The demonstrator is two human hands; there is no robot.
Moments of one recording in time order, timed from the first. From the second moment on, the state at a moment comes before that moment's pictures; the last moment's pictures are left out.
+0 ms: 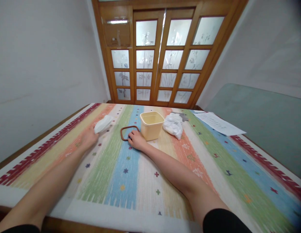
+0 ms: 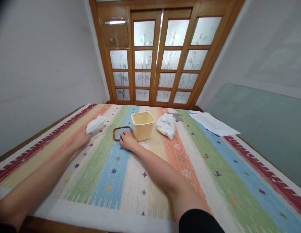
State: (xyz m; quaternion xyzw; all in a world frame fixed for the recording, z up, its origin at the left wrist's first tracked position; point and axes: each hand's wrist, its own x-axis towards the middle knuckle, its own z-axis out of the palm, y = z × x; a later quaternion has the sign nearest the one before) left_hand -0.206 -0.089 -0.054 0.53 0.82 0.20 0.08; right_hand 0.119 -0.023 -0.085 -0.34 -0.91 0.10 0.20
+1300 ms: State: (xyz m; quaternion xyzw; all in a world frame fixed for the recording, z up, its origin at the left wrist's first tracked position) left_hand -0.195 -0.063 -0.102 0.71 0.65 0.27 -0.10; right_hand 0.180 -0.070 -0.069 -0.04 -0.96 0.14 0.25
